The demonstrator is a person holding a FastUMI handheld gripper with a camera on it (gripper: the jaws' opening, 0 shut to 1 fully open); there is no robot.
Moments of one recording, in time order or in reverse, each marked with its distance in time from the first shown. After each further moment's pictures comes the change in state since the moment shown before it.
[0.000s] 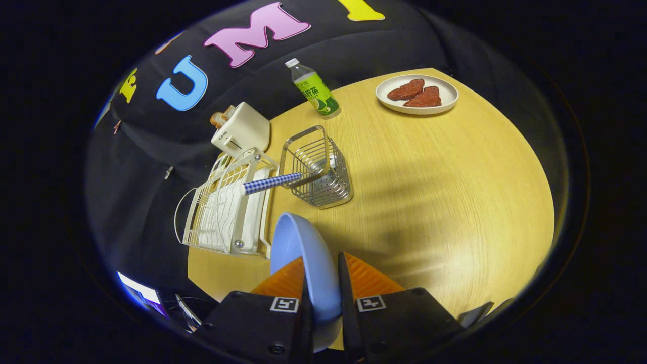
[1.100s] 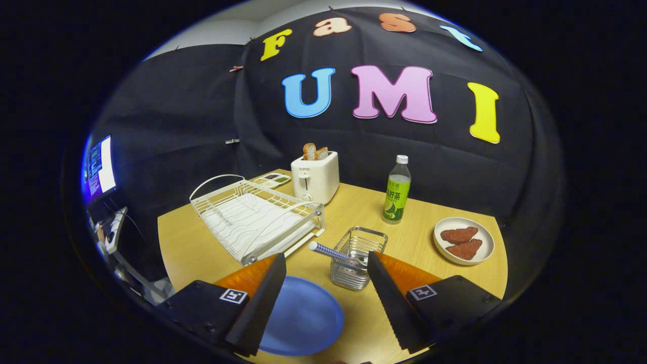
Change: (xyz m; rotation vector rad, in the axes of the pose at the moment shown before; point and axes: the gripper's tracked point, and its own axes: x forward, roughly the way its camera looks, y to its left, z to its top) arm -0.026 0.083 0.069 -0.766 -0.431 0.176
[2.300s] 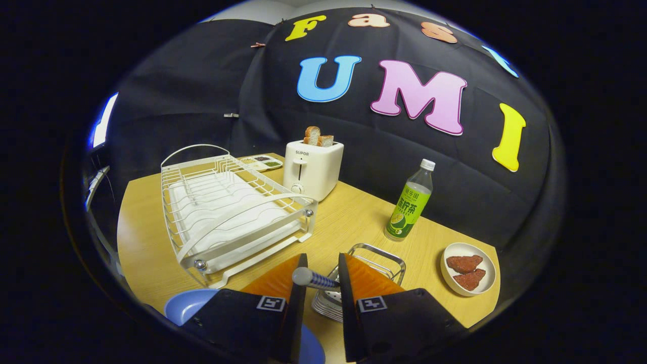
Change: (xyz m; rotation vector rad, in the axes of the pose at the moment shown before) arm 0.093 -0.009 -0.019 -0.169 0.014 -0.052
